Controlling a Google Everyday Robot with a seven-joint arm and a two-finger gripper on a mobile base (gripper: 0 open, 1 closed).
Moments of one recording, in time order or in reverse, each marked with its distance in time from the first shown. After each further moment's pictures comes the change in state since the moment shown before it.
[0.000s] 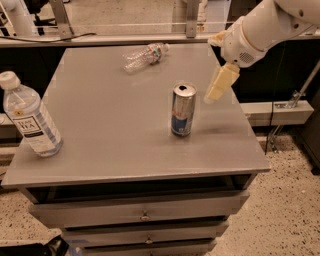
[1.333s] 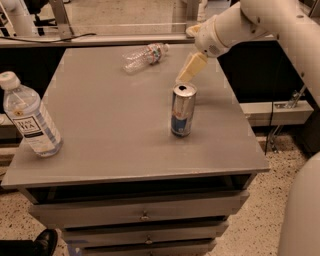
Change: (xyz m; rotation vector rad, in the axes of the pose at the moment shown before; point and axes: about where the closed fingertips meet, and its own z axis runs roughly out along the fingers) arm -0.040 -0.080 0.081 0.054 -0.212 0.037
